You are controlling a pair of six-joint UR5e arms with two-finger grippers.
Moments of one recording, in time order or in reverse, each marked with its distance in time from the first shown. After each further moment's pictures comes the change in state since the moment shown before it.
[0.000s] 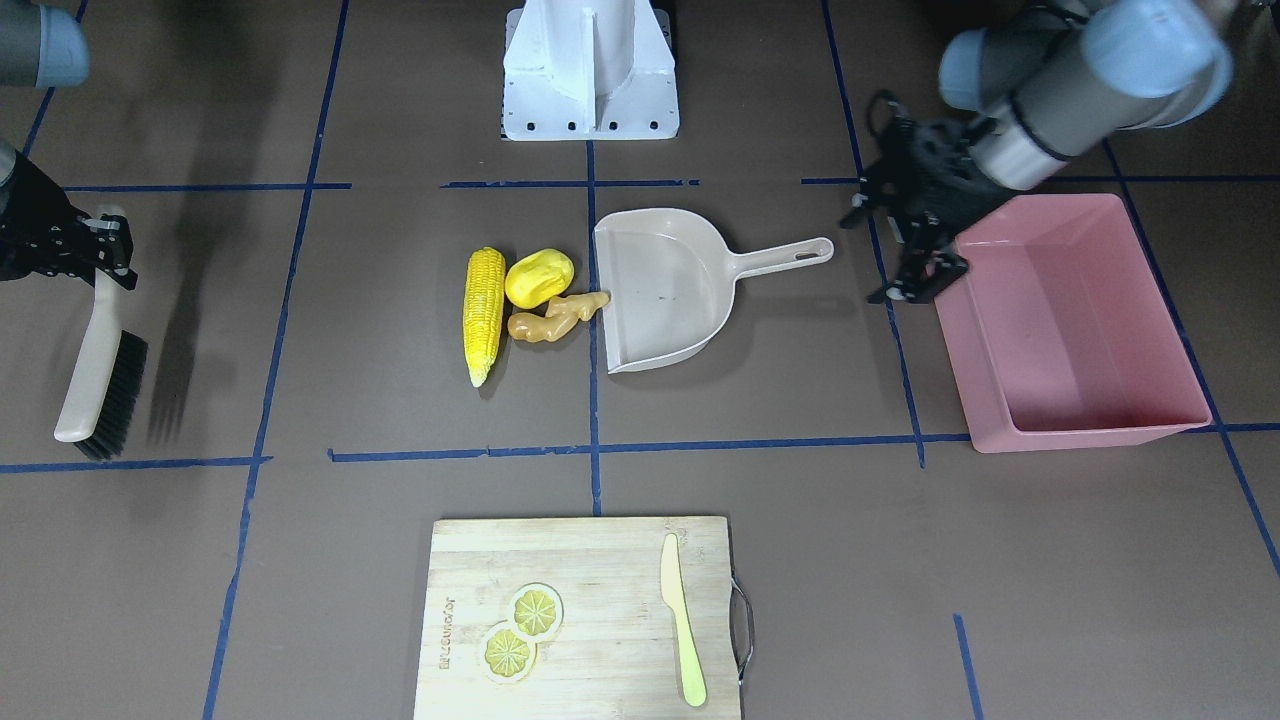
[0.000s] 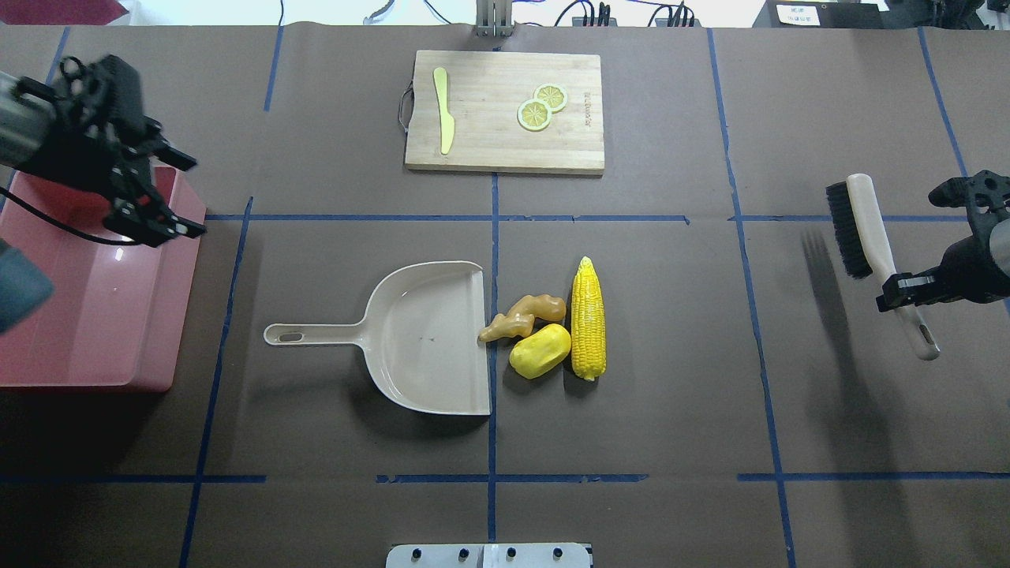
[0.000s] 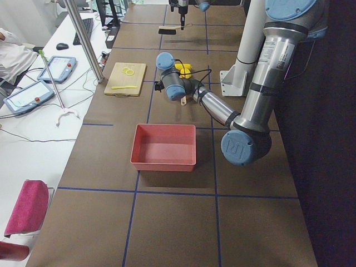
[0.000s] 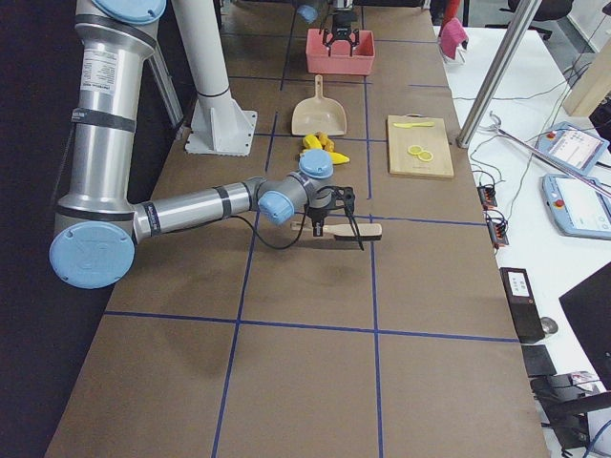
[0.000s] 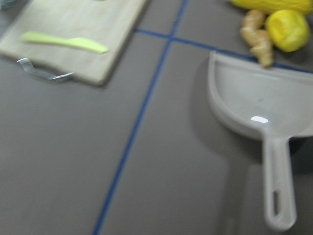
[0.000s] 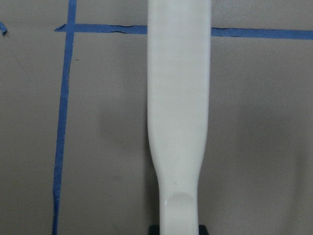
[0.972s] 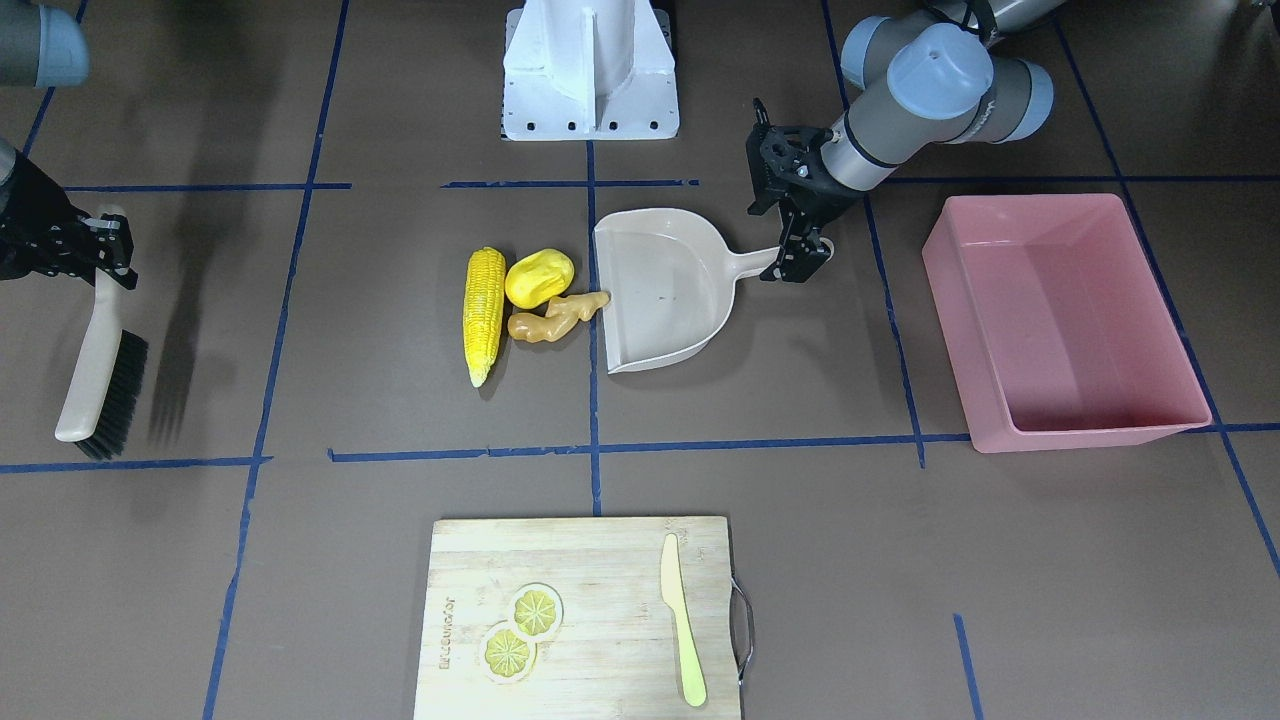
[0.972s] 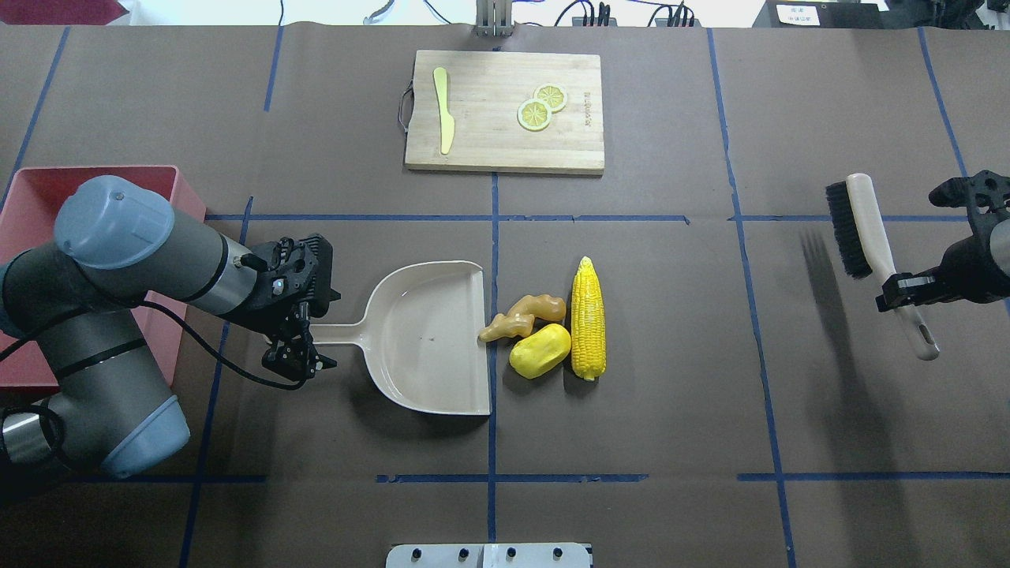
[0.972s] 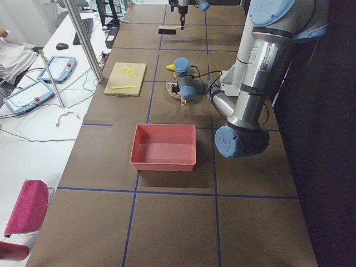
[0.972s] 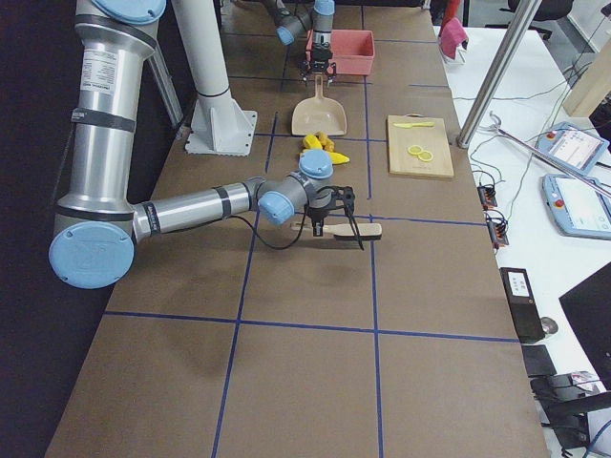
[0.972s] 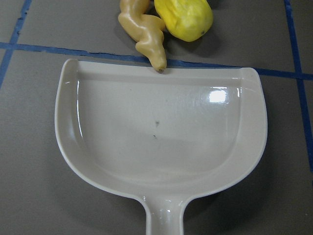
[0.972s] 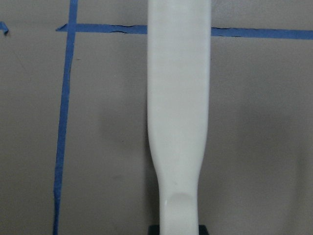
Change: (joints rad) left arm 0.219 -0.015 0.044 -0.002 0.163 -0.002; right arm 0.000 -0.002 0.000 0.004 0.001 0.000
